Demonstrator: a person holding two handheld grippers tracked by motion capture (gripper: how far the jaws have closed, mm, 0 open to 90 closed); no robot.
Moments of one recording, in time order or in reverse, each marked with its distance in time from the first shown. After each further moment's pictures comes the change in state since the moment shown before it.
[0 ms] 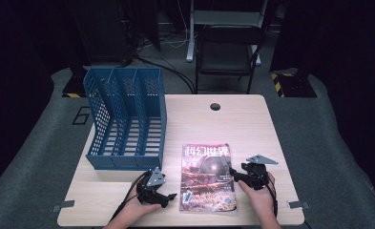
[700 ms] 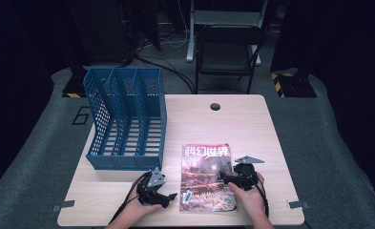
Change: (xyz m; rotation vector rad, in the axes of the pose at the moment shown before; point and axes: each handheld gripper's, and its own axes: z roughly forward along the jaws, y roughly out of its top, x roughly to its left) left arm -0.005 0.000 0.000 -0.005 0.029 -0.036; right arm 0.019 -0.003 0.023 0.083 0.008 -0.015
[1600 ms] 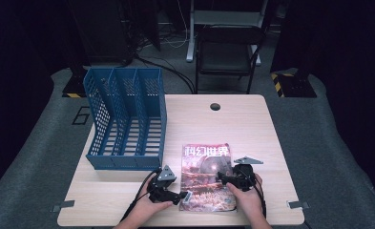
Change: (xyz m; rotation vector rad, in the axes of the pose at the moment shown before) left arm -0.017 0.031 0.015 0.027 -0.086 -0.082; right arm 0.005 -0.003 0.004 -0.004 0.018 0.047
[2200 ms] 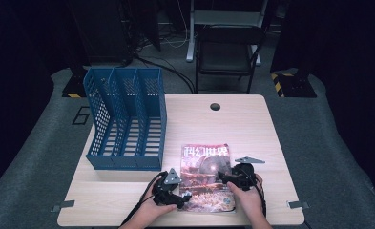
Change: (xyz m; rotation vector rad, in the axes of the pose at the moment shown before) left arm -0.013 0.000 0.008 0.031 0.000 0.046; right arm -0.002 0.001 -0.001 0.006 0.045 0.049
